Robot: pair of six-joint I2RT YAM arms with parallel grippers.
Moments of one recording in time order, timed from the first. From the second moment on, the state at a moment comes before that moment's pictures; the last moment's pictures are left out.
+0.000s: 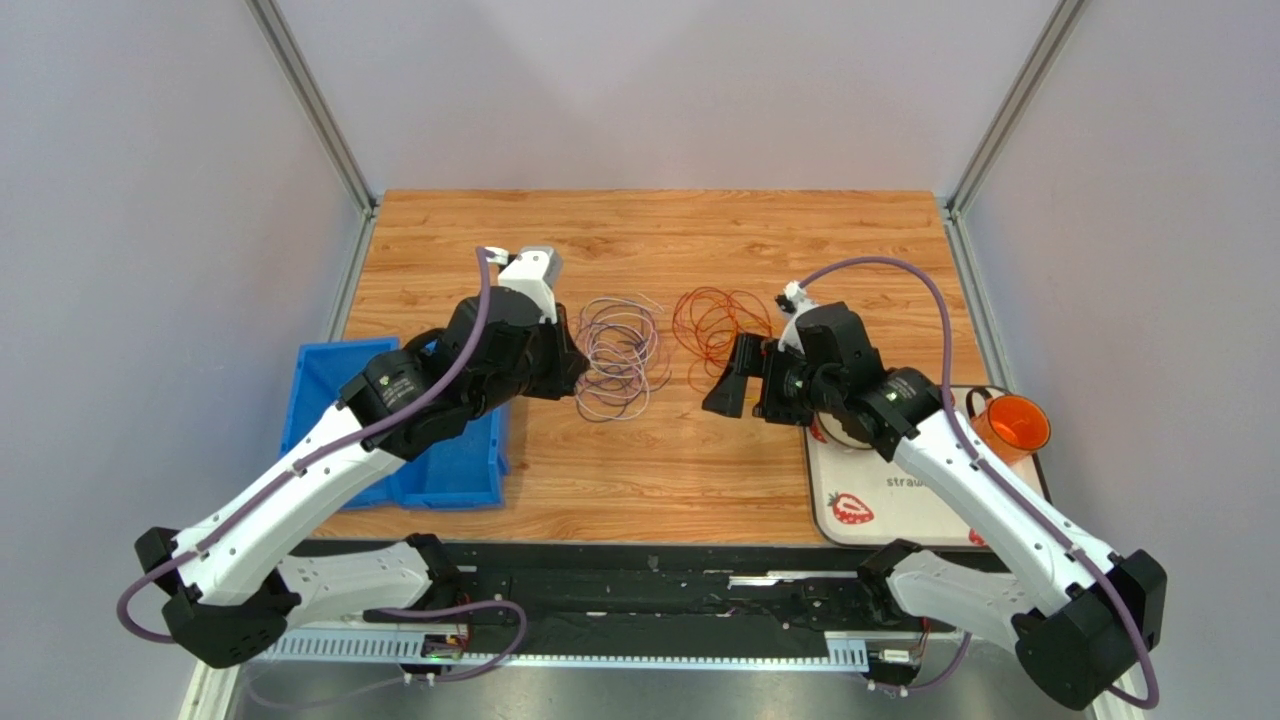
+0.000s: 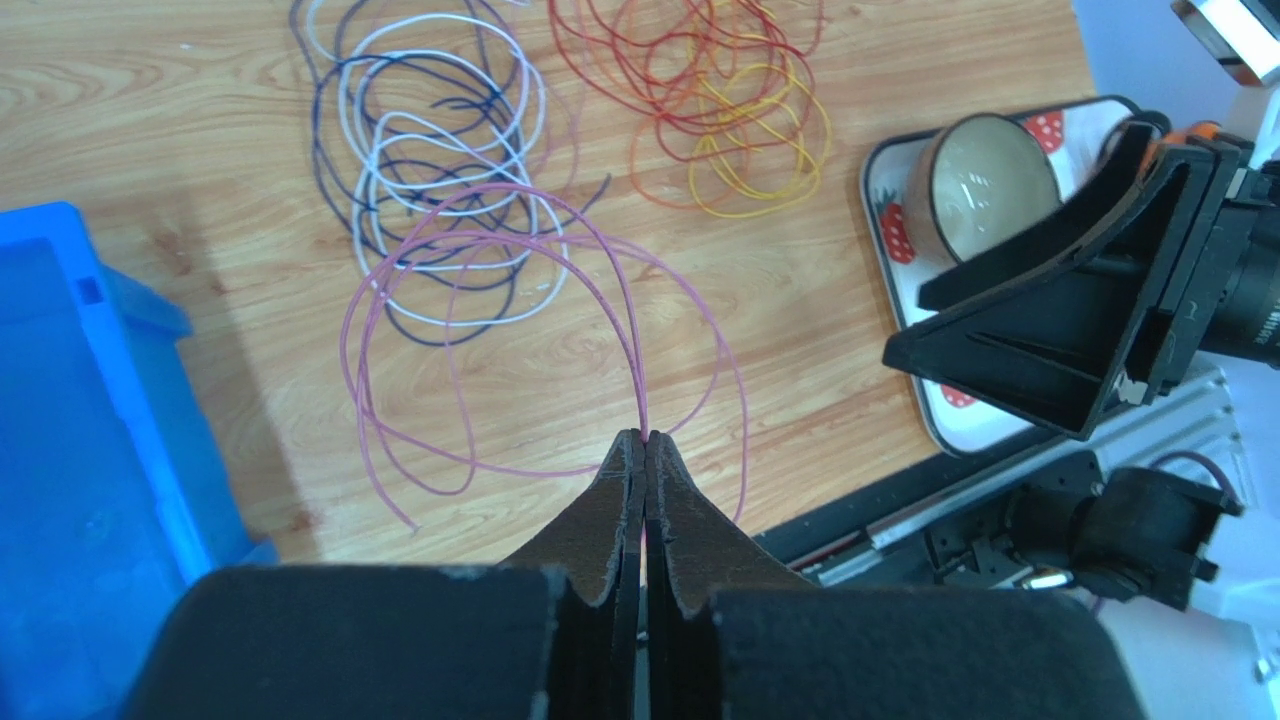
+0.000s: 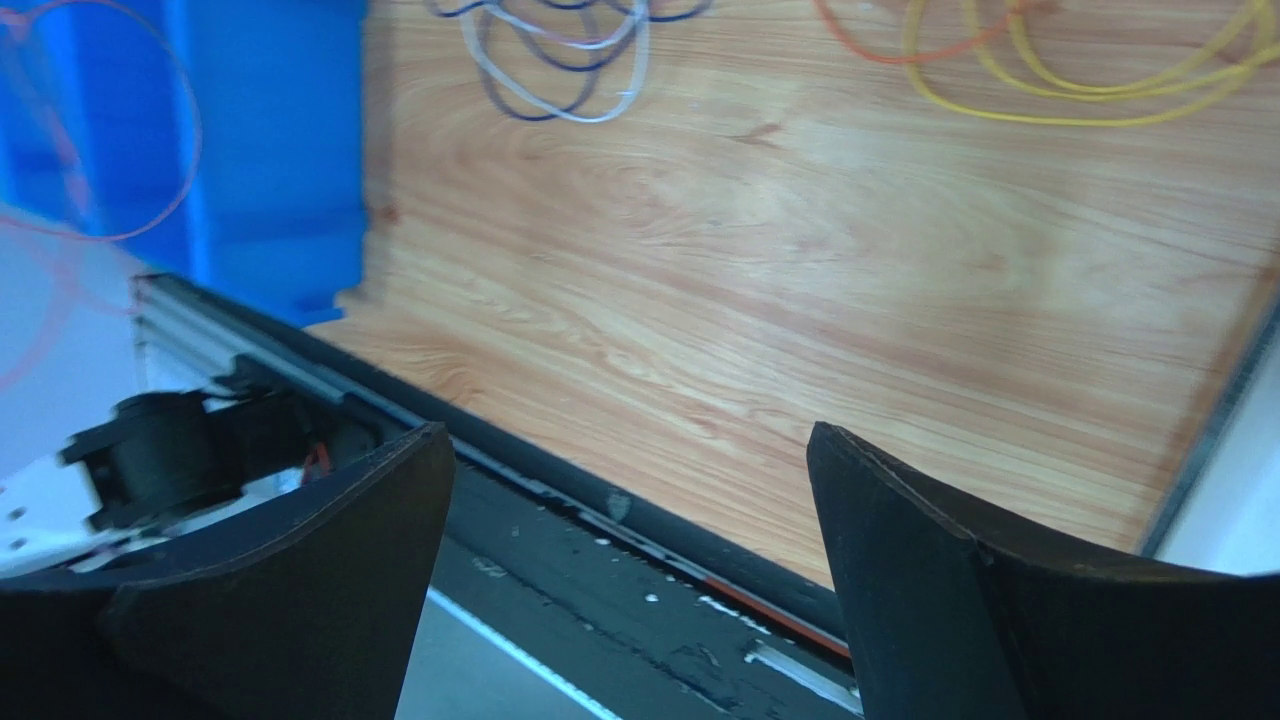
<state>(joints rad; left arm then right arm) -0.88 1.06 1.31 -0.83 -0.26 -0.59 0.56 1.06 0.94 -0.65 -0.19 0.64</state>
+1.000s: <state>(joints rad) -0.88 1.07 1.31 -0.76 -0.05 -0.52 0.70 1.39 0.97 -0.27 -0.43 0.87</state>
